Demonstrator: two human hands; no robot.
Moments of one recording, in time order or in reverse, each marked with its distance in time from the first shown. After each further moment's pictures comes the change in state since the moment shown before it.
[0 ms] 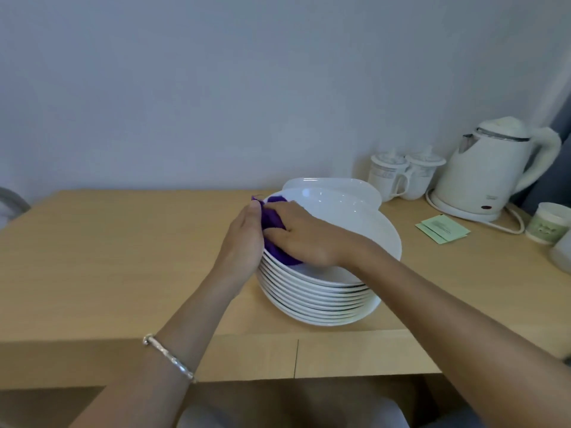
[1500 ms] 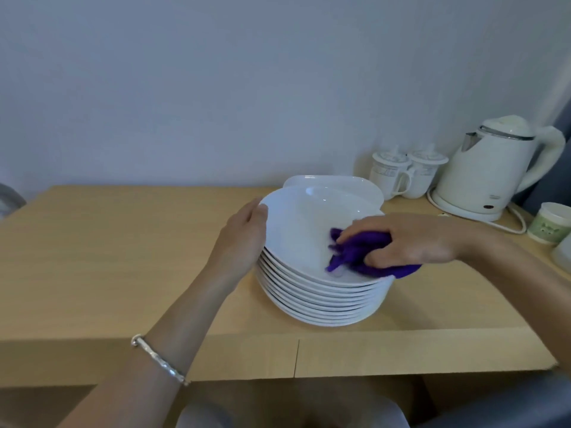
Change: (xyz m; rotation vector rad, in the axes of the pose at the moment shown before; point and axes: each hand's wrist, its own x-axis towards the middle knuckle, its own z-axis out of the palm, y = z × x) left_hand -0.004 0.003 -0.009 0.126 -0.054 0.019; right_hand -0.075 0.042 -0.080 -0.091 -0.337 0.218
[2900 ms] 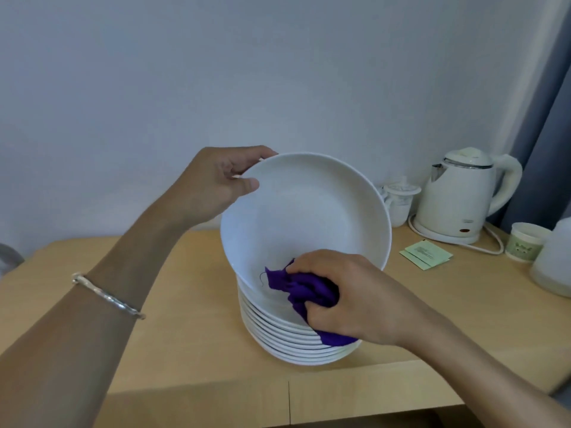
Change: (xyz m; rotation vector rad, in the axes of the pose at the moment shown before) left_hand 0.023 0.126 -0.043 0.144 -0.269 0.622; right_hand -0.023 -0.045 0.043 0.091 0.529 -0.332
